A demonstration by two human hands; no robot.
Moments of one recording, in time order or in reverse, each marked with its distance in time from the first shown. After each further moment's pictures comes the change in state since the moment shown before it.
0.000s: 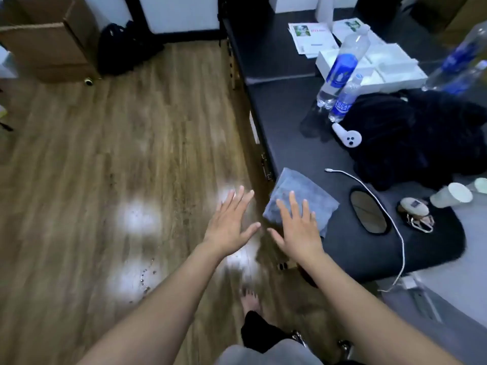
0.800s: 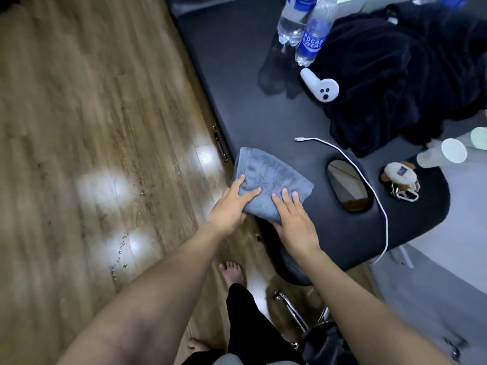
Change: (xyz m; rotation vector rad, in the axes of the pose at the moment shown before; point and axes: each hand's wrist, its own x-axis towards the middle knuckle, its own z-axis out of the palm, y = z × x) left_hand 0.157 0.008 0.130 -0.107 -0.334 0.092; right_hand 0.055 0.114 0.087 0.286 -0.121 0.176
